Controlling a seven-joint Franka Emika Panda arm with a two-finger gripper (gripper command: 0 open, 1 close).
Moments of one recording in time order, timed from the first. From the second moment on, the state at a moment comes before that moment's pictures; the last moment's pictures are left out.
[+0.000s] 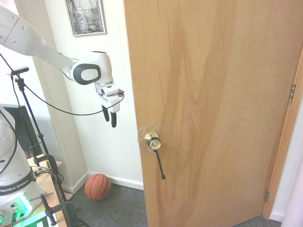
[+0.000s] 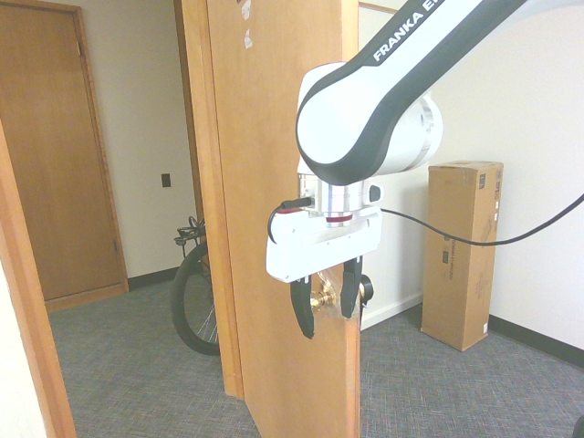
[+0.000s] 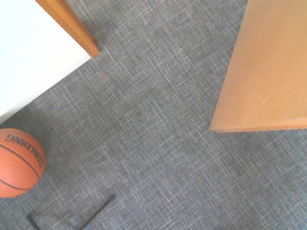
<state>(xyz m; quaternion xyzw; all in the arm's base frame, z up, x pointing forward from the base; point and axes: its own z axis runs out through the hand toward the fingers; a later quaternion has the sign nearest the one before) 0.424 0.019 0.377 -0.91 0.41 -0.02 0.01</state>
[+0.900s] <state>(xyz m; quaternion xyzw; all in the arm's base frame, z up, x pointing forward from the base) 0.348 -0.017 0.430 -0.90 0.44 -0.04 0.03</state>
